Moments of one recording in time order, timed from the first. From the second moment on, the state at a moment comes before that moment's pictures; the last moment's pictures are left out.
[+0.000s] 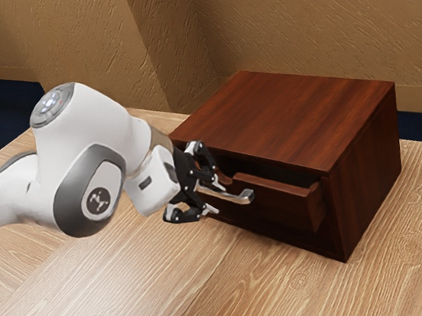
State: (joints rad) arm 0.12 -0.25 -0.16 -2.17 -0.14 2.43 1.56
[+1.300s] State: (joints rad) arm 0.12 -0.50 -0.15 -2.40 -0.14 2.43 1.51
